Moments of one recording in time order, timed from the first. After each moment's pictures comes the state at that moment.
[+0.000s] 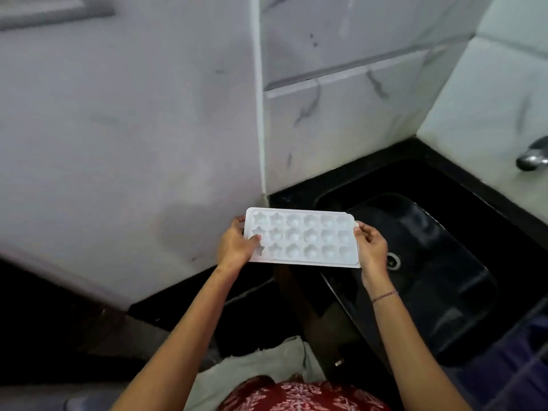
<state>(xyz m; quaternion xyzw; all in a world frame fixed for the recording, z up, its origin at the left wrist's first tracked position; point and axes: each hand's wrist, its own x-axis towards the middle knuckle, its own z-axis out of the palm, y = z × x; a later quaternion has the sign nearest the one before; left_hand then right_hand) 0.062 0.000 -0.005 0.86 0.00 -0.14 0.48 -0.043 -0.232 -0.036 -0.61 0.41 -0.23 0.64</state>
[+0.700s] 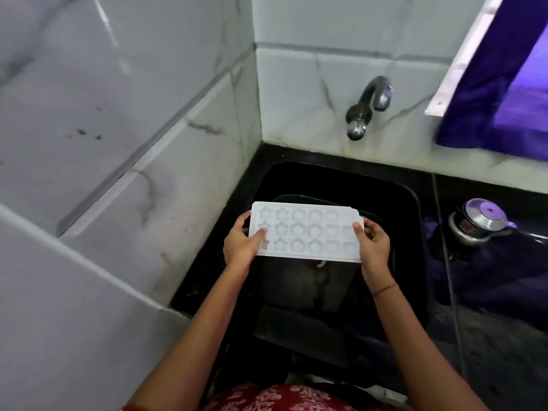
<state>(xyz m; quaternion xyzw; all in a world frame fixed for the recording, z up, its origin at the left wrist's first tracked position) 0.139 -0.247 -0.002 0.78 -0.26 -0.31 0.47 -0.084 -0.346 -0.029 -0.42 0.60 -0.48 0.48</state>
